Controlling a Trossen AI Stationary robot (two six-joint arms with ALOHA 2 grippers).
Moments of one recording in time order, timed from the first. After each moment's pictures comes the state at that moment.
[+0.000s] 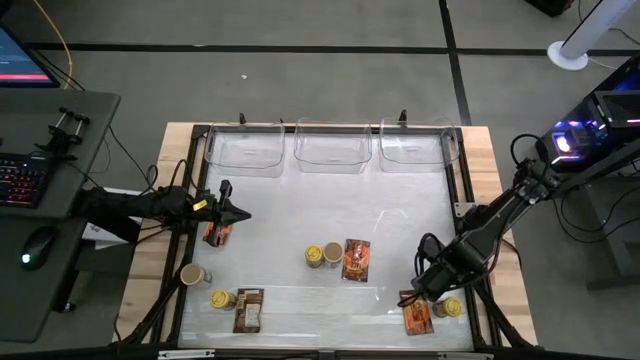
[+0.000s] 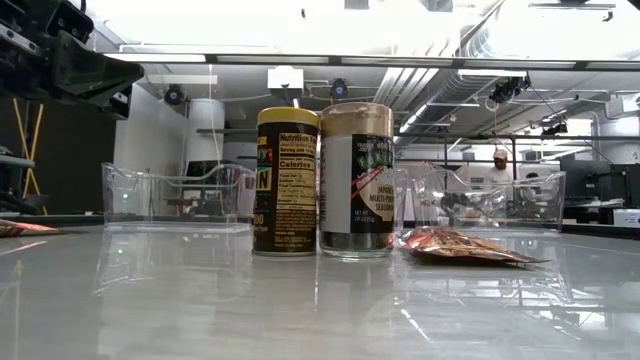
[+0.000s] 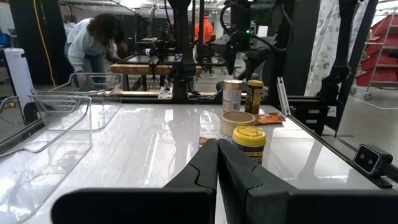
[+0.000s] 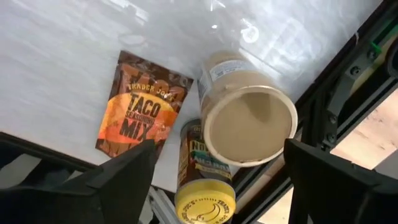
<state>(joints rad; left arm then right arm) -0.11 0.02 0.01 0.00 -0.04 -0.02 0.74 1.44 1.19 -1.32 -0.17 1.77</state>
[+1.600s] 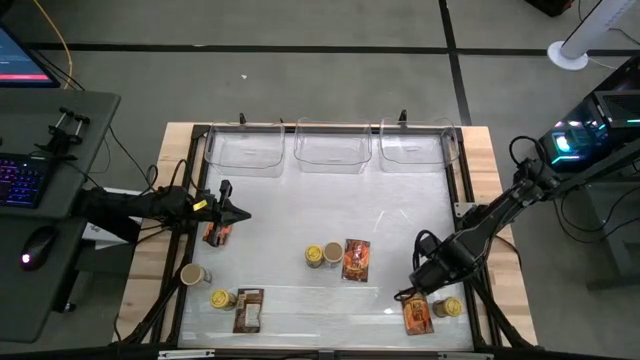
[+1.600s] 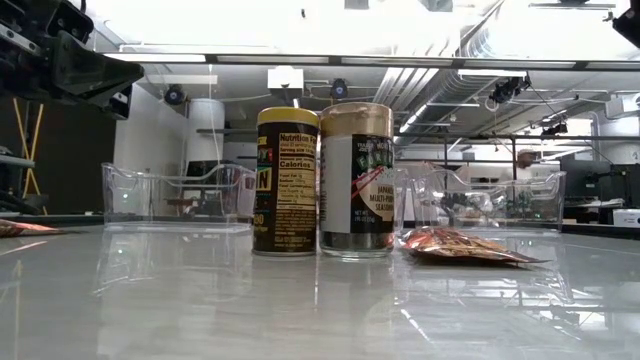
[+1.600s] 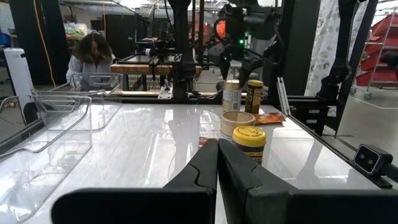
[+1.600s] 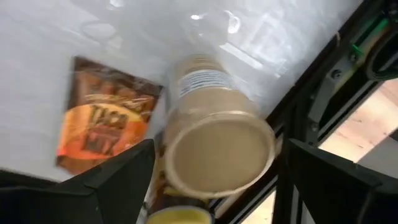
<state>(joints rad) -0.11 0.02 0.01 0.00 -0.04 -0.02 0.70 1.44 1.08 -1.30 -0.23 1.72</state>
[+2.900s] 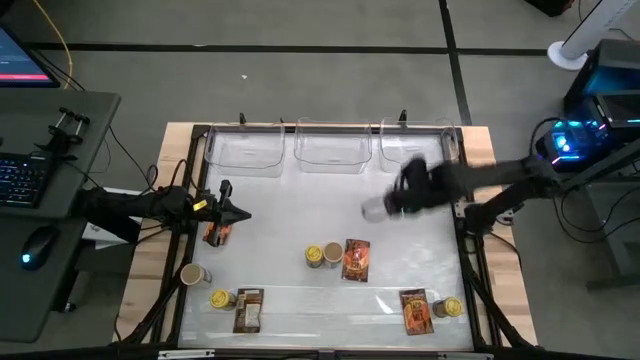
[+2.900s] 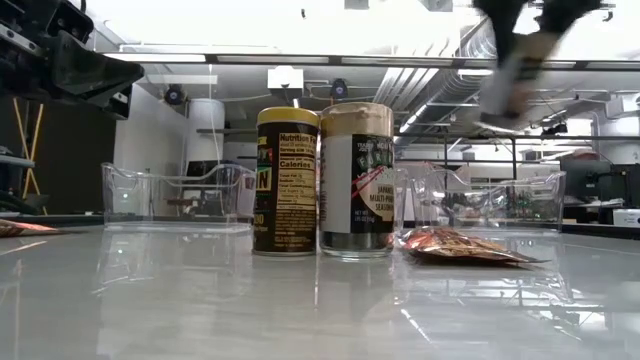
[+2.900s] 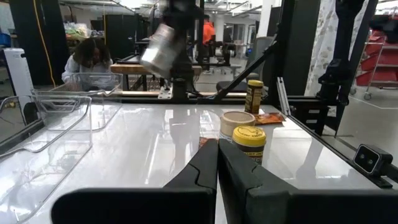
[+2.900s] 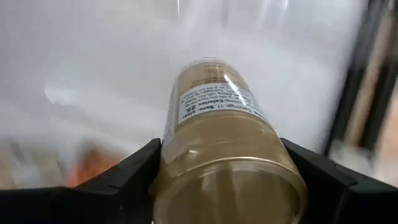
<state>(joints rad) -0.11 0.02 0.01 0.00 -0.04 -0.02 0.12 1.42 1.48 -1.56 0.40 1.34</state>
